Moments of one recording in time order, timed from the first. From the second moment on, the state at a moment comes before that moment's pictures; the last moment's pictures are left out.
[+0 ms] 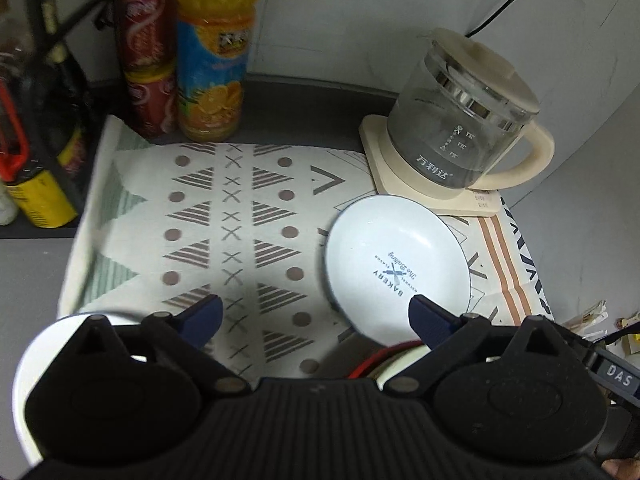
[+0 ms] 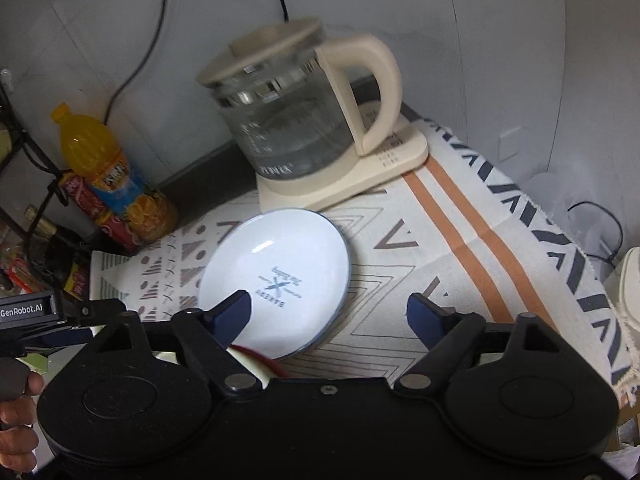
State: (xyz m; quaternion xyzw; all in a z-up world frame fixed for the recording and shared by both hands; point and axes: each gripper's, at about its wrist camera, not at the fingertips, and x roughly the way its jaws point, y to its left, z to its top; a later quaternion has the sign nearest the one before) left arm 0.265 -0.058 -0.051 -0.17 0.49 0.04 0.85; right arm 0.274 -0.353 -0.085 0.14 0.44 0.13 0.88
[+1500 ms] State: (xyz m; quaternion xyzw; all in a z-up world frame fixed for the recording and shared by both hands) left arm 0.351 -0.063 -0.147 -0.25 0.57 0.02 0.78; right arm 0.360 -0.344 -0.156 0.18 0.51 0.20 0.82
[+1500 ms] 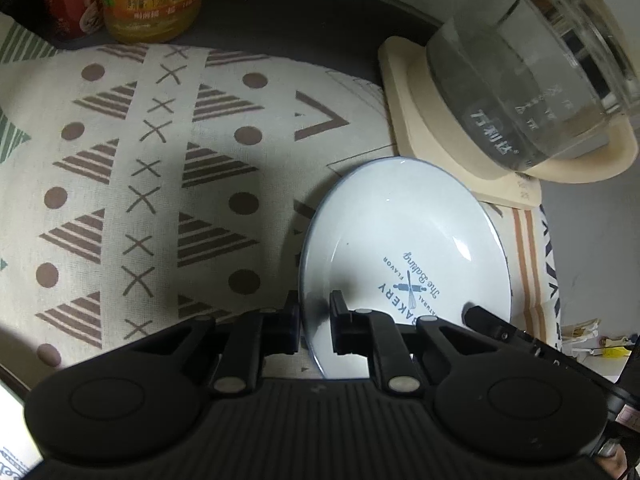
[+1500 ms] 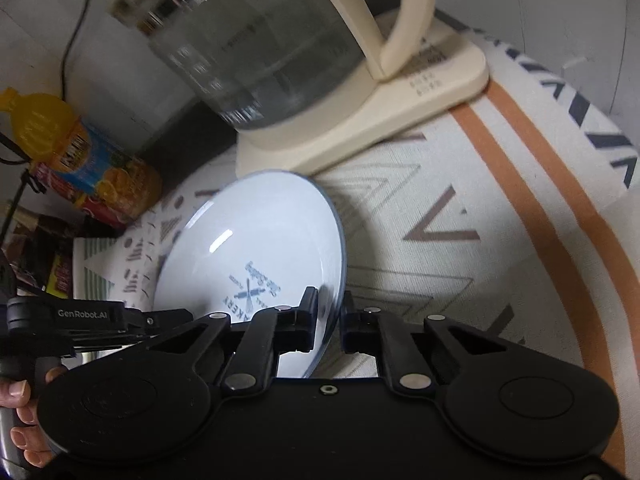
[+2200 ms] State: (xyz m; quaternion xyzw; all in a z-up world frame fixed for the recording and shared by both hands) left arm 0.327 -0.057 -0.084 -0.25 0.49 -0.01 0.83; right arm 0.344 -0.350 -0.090 0.20 0.44 0.22 0.85
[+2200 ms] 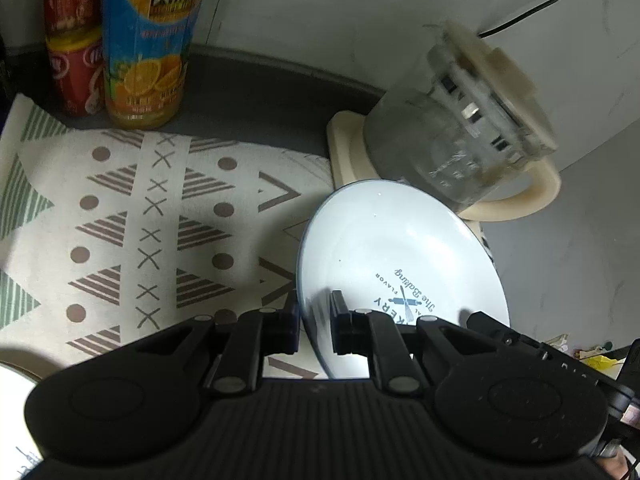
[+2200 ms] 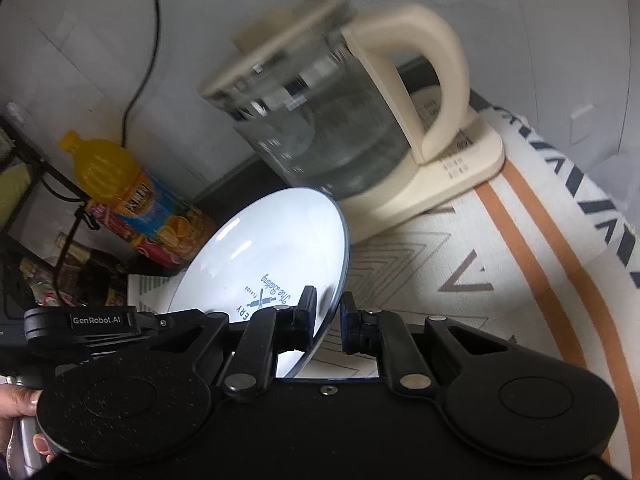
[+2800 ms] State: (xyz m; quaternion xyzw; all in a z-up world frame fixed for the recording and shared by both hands) left arm 0.258 -0.017 -0.034 -0.25 0.45 -0.05 0.86; right arm 0.264 -0.297 -0.039 0.21 0.39 0.19 0.87
